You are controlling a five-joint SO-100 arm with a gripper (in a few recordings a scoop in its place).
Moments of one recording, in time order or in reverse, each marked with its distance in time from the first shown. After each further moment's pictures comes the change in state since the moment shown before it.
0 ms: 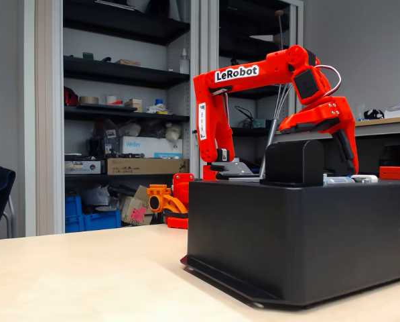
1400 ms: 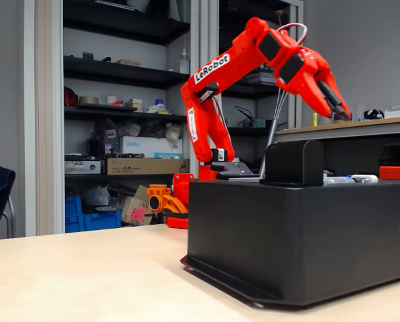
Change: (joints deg) arm 11.9 17.5 -0.8 -3.4 -14.7
